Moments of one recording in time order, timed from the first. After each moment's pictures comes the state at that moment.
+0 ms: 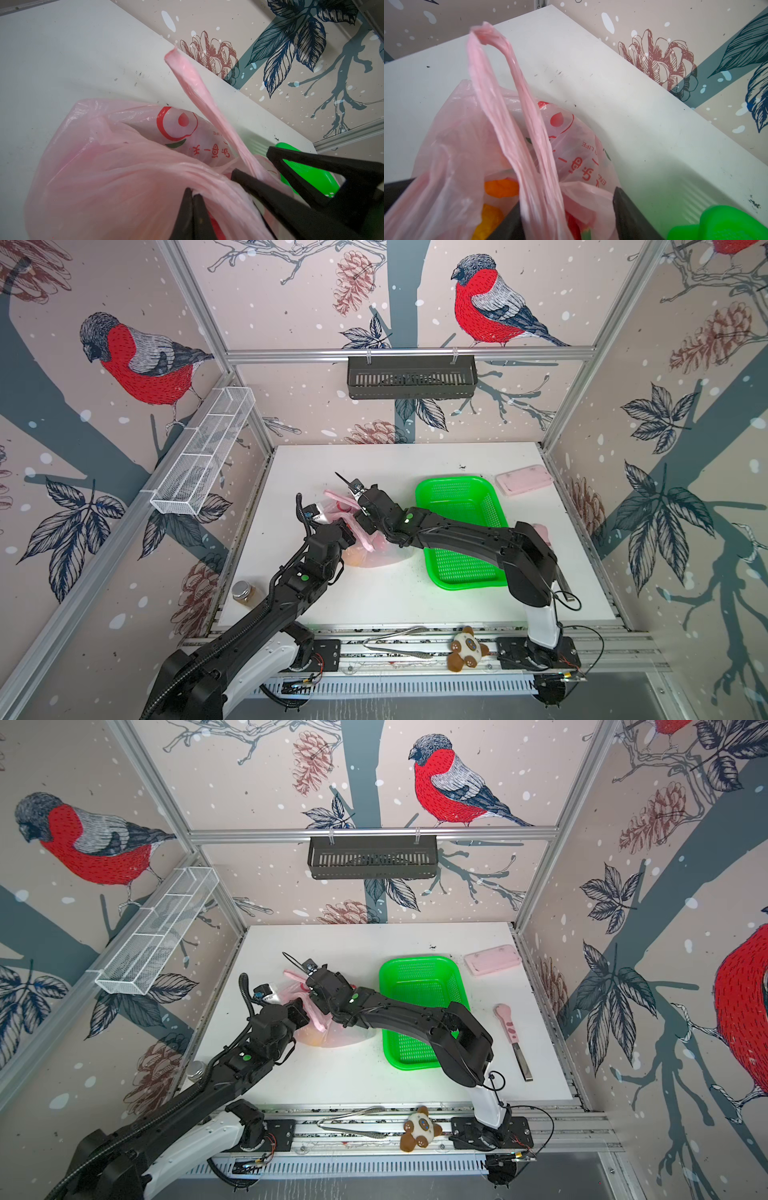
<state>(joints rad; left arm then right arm) -0.52 0.89 0.42 0.05 -0.39 -0.77 1.06 2.02 1.62 -0.23 0.37 0.03</state>
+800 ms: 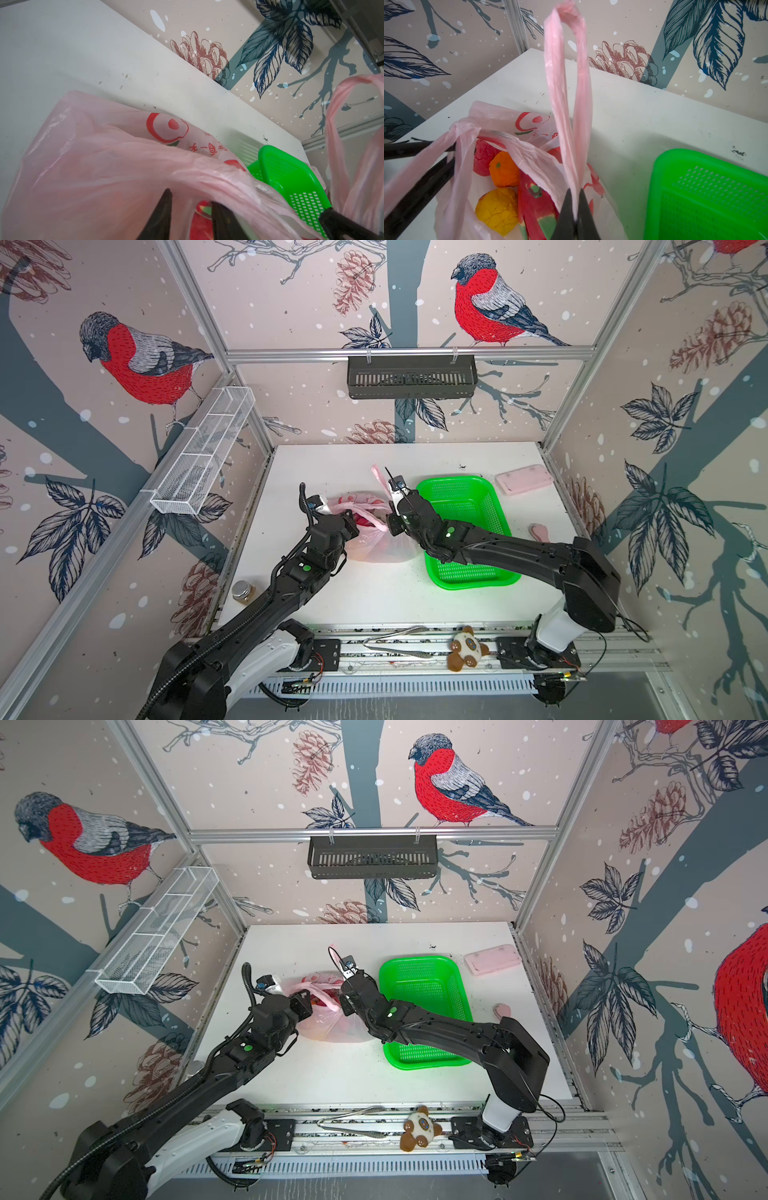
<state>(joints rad) -0.52 0.96 0.56 -0.02 -0.33 -0.76 1.03 1.64 1.17 0.01 0.39 0.22</state>
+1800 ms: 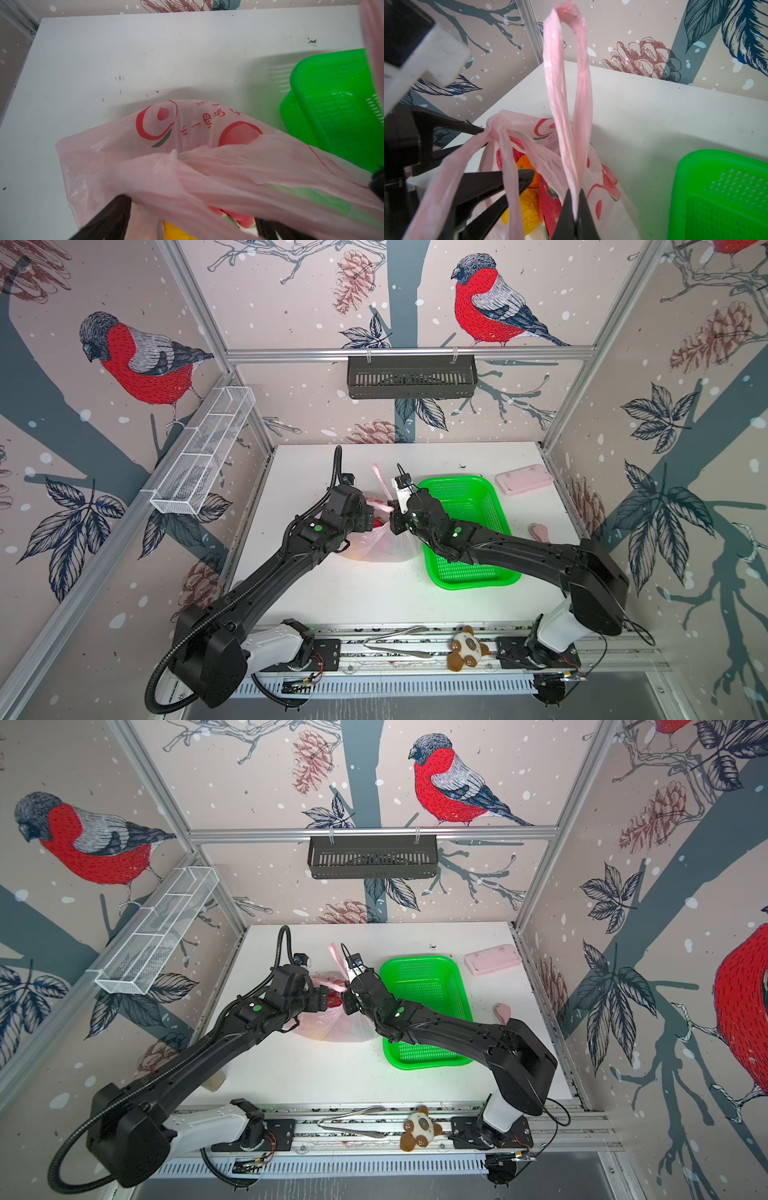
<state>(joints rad) -0.53 1.22 0.95 -0.49 -0.26 -0.30 0.99 1.61 1.13 0.09 0.26 0.29</state>
